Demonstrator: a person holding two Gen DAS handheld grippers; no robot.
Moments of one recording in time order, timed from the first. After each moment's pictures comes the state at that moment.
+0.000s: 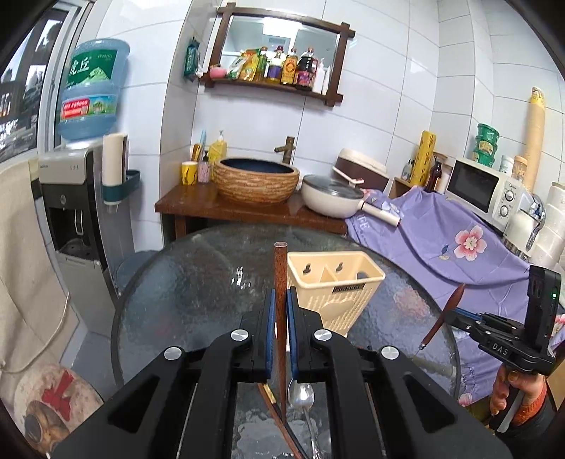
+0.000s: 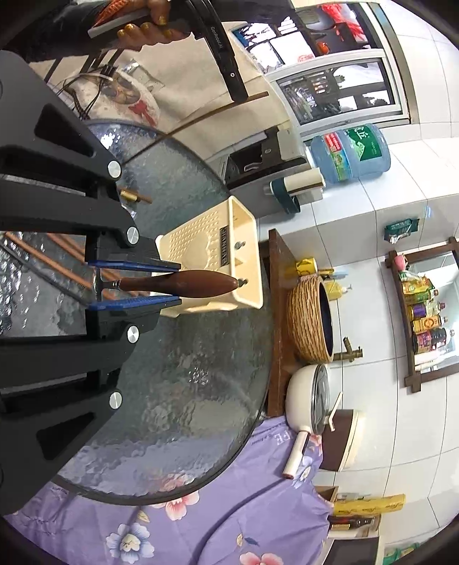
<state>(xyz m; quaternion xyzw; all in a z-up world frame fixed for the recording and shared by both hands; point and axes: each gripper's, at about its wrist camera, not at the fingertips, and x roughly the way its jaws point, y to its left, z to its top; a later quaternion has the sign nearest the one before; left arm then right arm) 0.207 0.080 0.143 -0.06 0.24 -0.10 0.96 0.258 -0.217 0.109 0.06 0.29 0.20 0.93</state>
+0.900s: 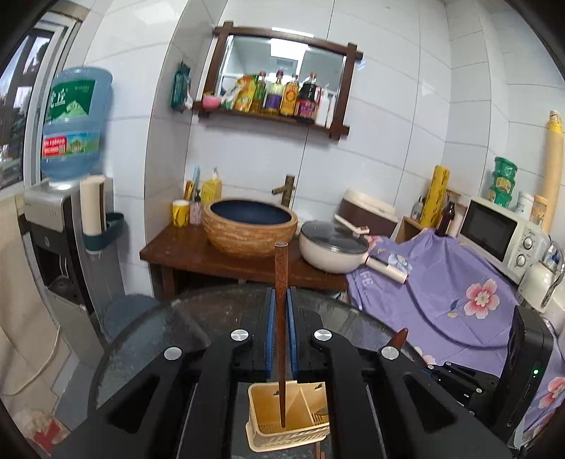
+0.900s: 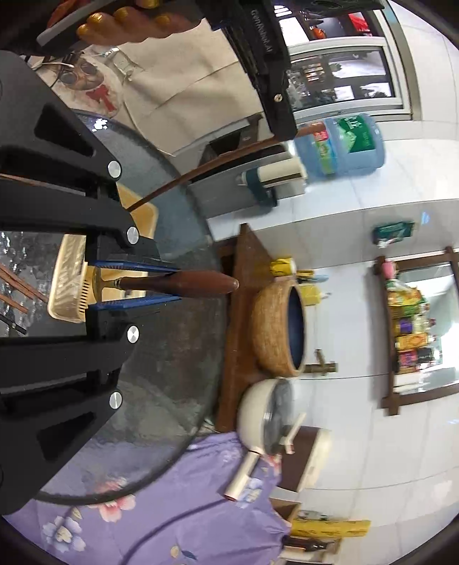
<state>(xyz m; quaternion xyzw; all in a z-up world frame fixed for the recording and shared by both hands) 0.333 0.024 0.212 -0.08 0.21 -0.08 0.97 0.384 -0.153 0.166 0.03 0.28 0.19 0.94</state>
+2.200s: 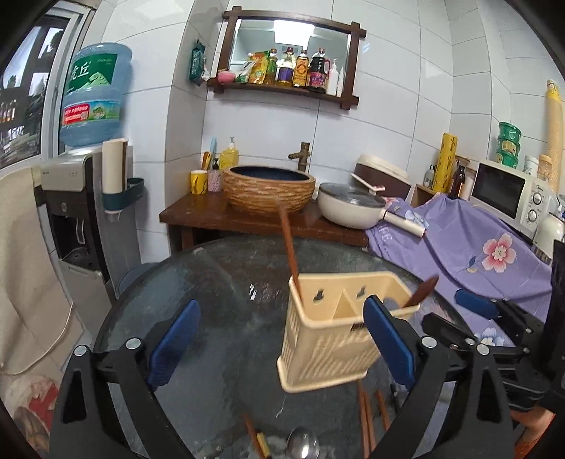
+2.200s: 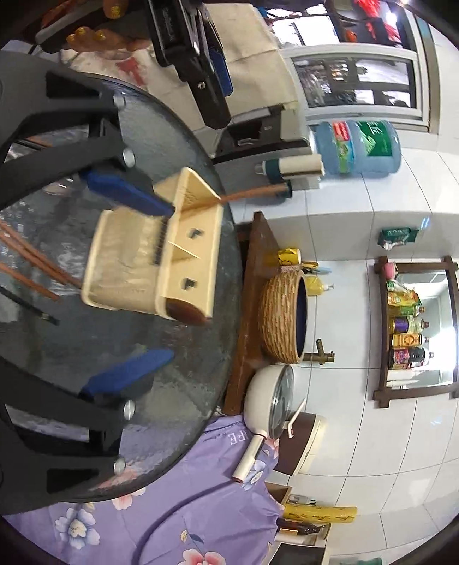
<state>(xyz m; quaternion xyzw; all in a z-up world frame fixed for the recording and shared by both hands) 0.267 0.047 0.108 -0.05 0.23 -0.05 0.97 0.310 -0.150 0.102 -0.02 0.24 0.16 0.96</state>
